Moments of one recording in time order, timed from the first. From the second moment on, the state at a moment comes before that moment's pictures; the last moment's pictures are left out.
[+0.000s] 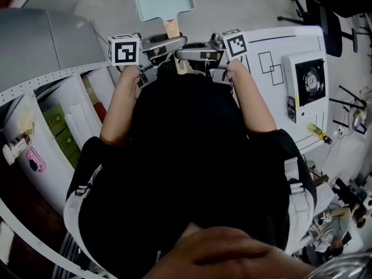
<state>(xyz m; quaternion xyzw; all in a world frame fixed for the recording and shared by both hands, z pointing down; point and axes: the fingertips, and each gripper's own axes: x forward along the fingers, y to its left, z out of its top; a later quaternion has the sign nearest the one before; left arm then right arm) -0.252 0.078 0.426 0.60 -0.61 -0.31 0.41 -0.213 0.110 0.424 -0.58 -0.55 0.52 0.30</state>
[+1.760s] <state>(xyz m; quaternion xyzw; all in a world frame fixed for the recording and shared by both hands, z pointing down) -0.024 -0.254 0.432 0.88 -0.06 0.01 0.47 -0.046 -0.212 0.439 -0.05 -0.81 0.56 -0.12</state>
